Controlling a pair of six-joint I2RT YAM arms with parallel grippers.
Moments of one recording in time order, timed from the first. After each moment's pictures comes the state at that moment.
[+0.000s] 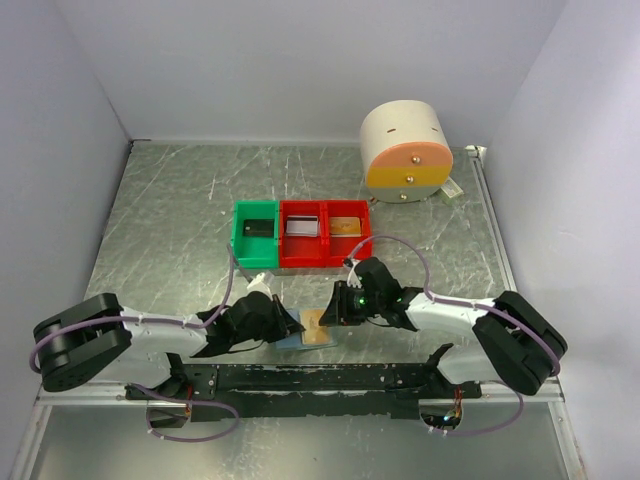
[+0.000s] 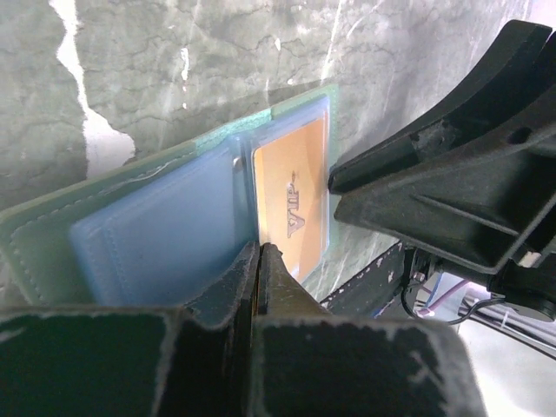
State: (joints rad) left arm -1.09 1.29 0.26 0.41 -0.10 -1.23; right arm 0.75 1.31 0.39 0.13 -0.40 0.78
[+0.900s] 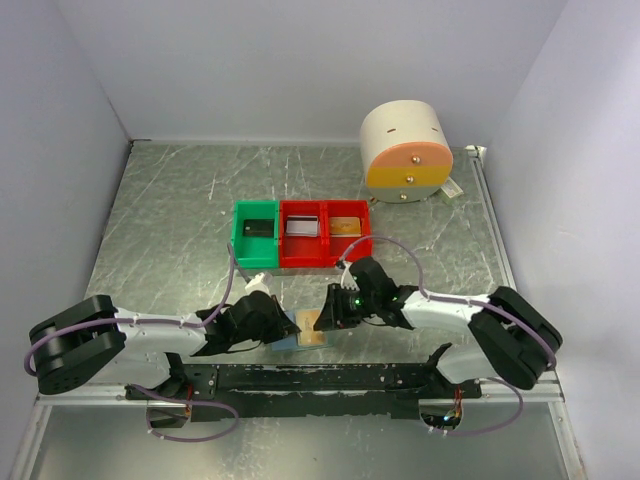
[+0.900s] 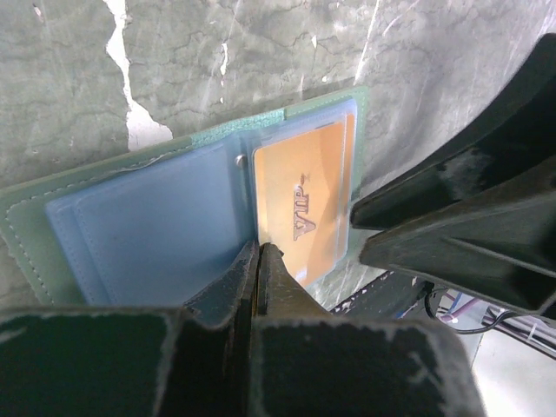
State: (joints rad) left arm -1.09 1.26 0.28 0.28 -0.12 -1.22; right arm 0.78 1.32 0.42 0.12 -0.46 0.77
